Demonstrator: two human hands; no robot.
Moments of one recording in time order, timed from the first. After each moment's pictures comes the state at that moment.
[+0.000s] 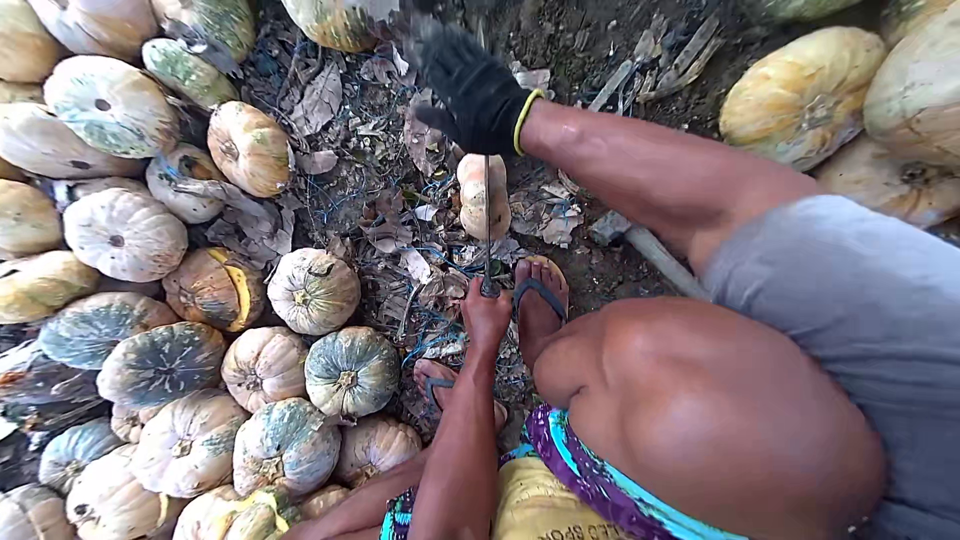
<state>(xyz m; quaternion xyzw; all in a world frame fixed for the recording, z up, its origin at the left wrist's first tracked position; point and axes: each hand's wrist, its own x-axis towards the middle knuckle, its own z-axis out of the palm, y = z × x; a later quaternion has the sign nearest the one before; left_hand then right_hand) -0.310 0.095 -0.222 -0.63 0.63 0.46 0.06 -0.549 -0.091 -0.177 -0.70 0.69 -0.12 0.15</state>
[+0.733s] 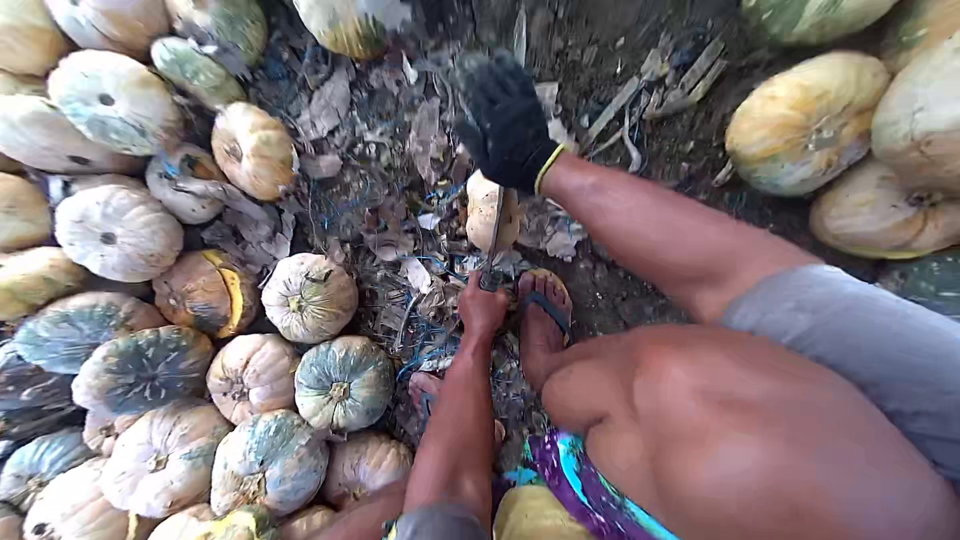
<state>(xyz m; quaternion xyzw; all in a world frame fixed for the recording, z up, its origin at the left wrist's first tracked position) -0.322 0.069 -0.256 -0.60 0.66 0.45 0.05 -0.542 -0.065 -0.200 -0.66 0.73 -0.19 0.05</state>
